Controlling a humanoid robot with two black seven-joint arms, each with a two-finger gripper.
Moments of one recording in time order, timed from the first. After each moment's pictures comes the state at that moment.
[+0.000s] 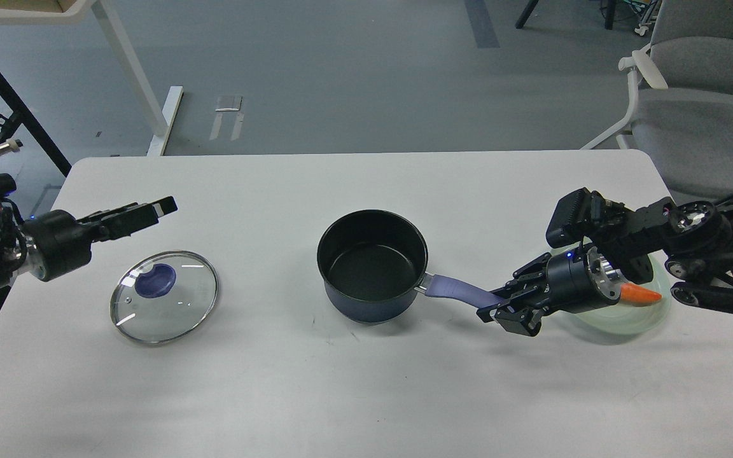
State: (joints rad) left arm -0.77 1.00 -0.21 -1.24 0.91 -0.13 -0.49; right arm 1.43 -0.66 -0.60 1.37 -1.55 0.11 0.49
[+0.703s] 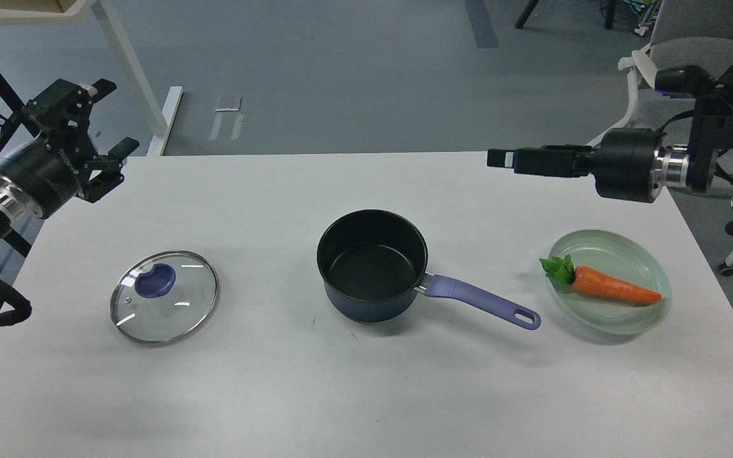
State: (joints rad) left arm -0.77 0.92 -0.31 -1.17 0.12 -0.23 -0.49; right arm 1.49 -0.88 -0.39 1.38 -0.84 0.10 0.49
